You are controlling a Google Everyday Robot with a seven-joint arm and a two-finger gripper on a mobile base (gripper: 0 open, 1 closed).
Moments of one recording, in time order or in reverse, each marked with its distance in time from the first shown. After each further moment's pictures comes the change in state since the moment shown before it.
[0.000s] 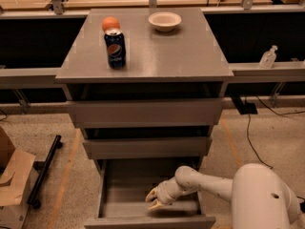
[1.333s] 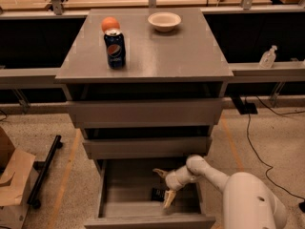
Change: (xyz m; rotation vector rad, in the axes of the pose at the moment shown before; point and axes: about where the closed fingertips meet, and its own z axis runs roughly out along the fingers) arm 0.042 -0.056 -0.027 0.020 -0.093 -0.078
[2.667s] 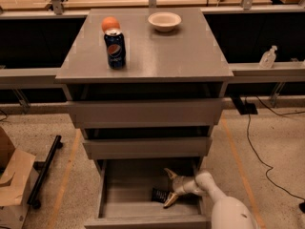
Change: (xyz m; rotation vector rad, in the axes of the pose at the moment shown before) arm 0.112 -0.032 0.033 0.300 -0.023 0.069
